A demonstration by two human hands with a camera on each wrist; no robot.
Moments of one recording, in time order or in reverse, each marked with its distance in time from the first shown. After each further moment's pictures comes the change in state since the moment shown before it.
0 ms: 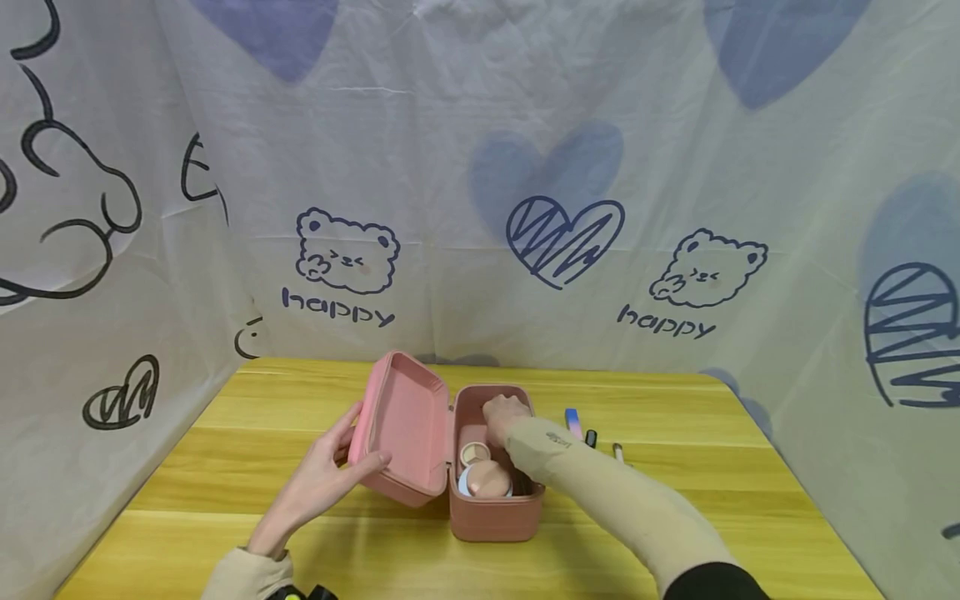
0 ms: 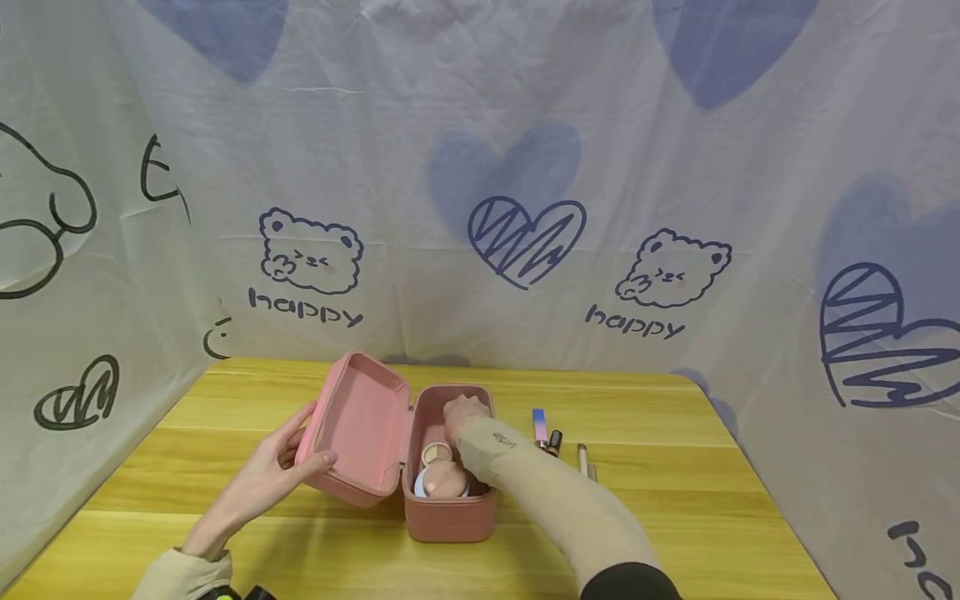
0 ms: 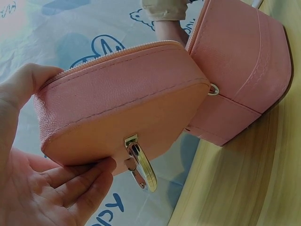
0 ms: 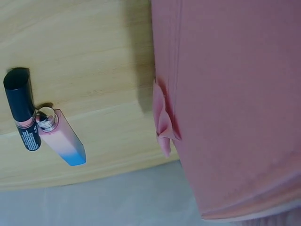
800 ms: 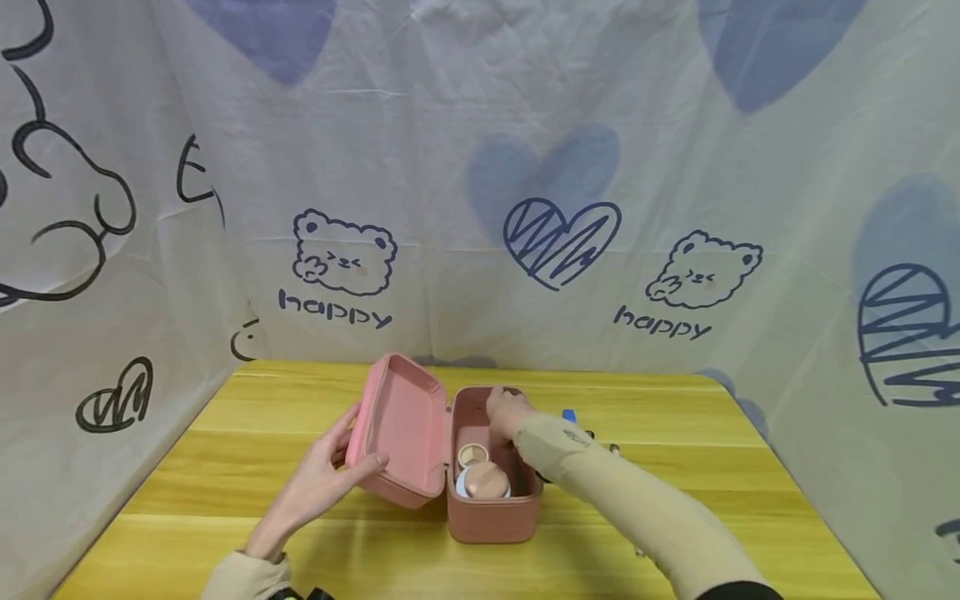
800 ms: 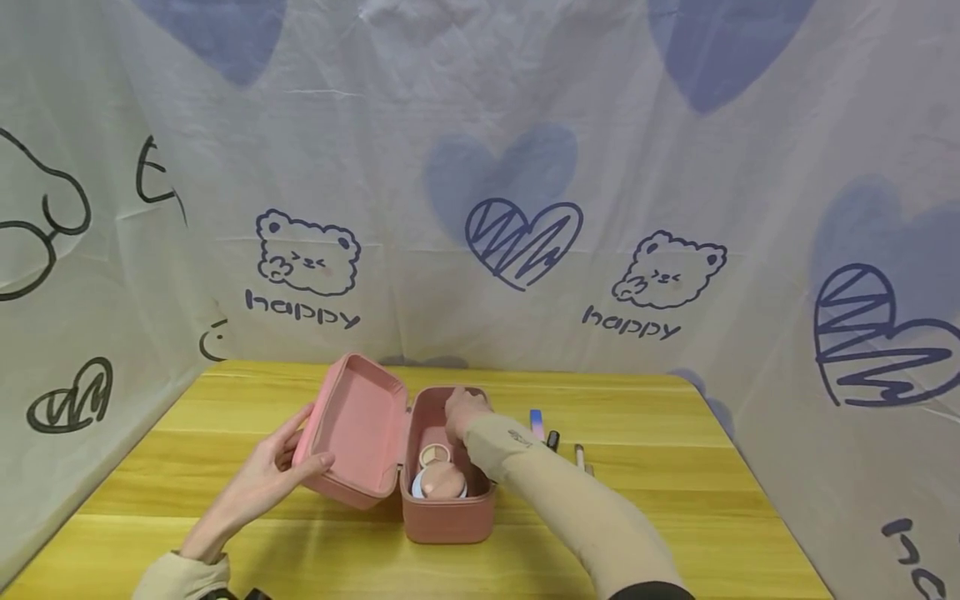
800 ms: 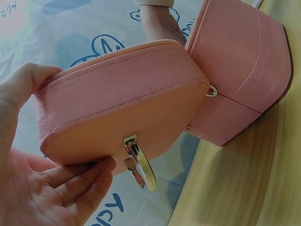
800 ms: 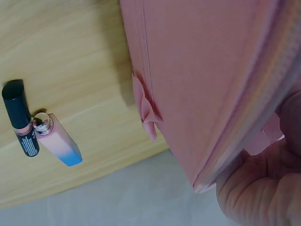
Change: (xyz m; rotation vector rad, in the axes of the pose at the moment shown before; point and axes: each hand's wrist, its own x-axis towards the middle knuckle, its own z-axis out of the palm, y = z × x) left_hand 0.001 -0.004 0.000 -0.007 0.006 0.027; right_hand -0.012 0.003 -0.025 0.132 -0.109 0.078
